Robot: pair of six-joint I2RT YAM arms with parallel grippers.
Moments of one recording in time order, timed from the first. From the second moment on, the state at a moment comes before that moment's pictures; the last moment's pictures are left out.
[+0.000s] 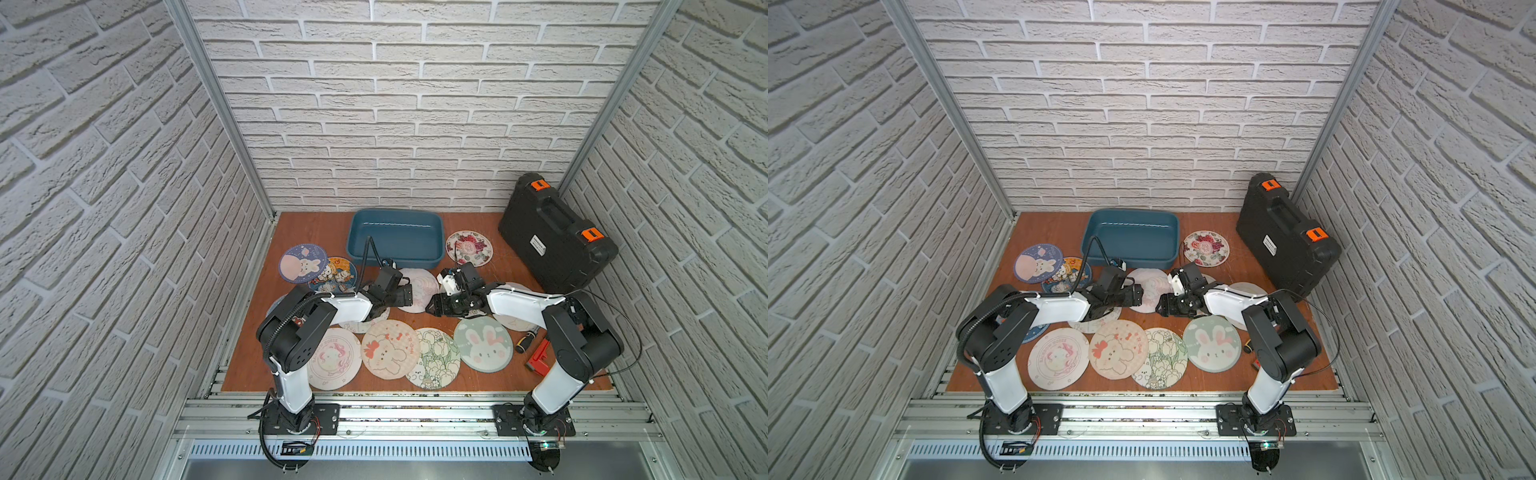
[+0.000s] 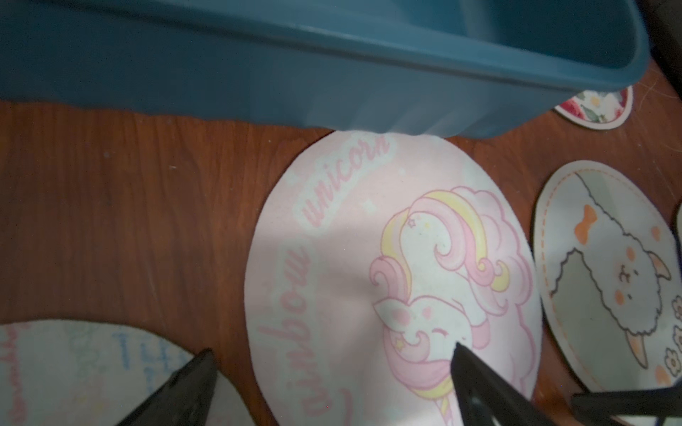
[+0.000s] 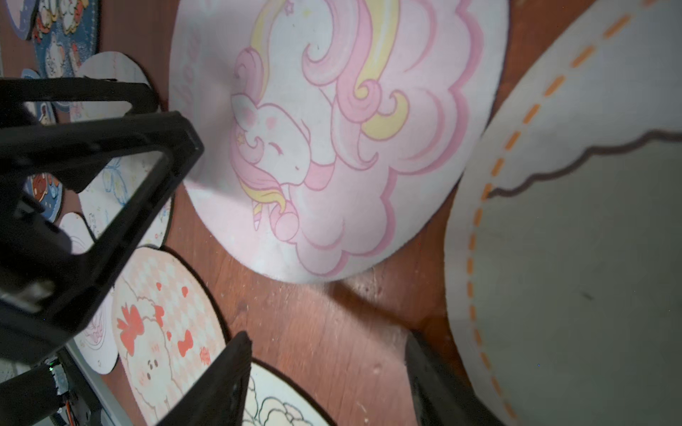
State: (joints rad) left arm -0.68 1.81 0.90 0.11 -0.11 -0.56; right arm 0.42 1.71 0.89 -0.26 -0.36 0.47
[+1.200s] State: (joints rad) left arm -0.70 1.86 0.95 0.13 -0.14 -0.57; right arm 0.45 1.89 0.97 0.03 -0.40 0.62
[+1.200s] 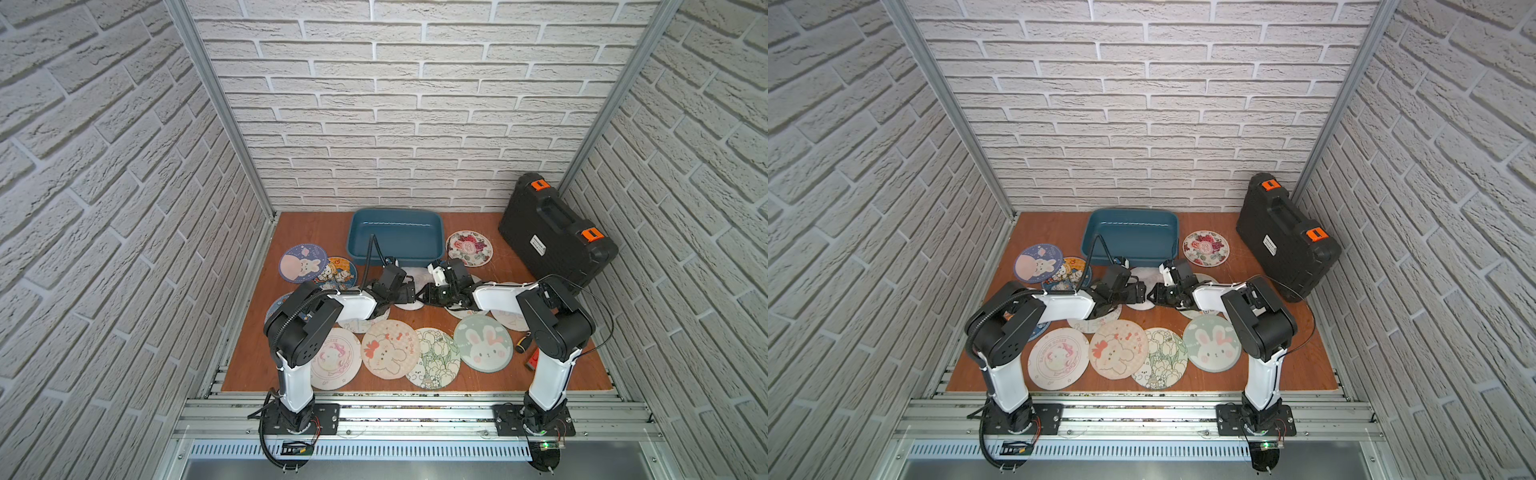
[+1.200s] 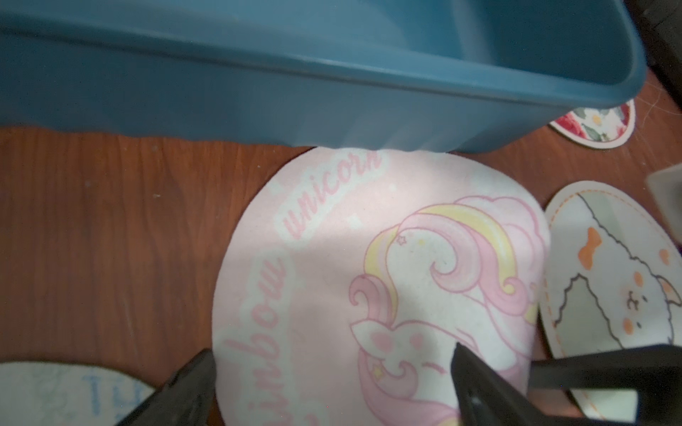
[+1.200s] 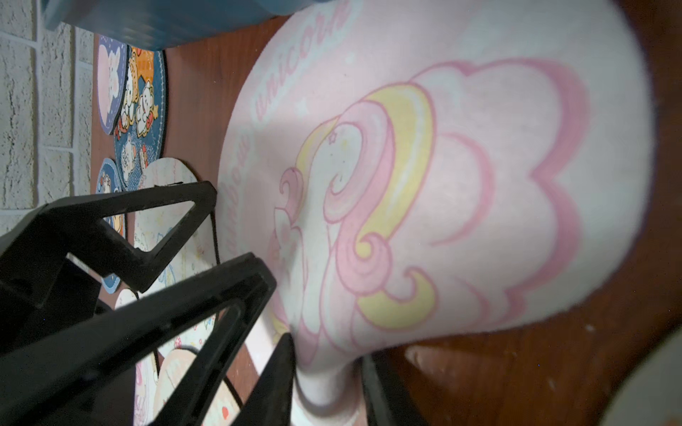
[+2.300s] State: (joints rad) left arm -0.76 1.65 0.75 0.19 -0.26 -0.51; right arm 0.52 1.50 1.01 -0.39 -0.16 0.39
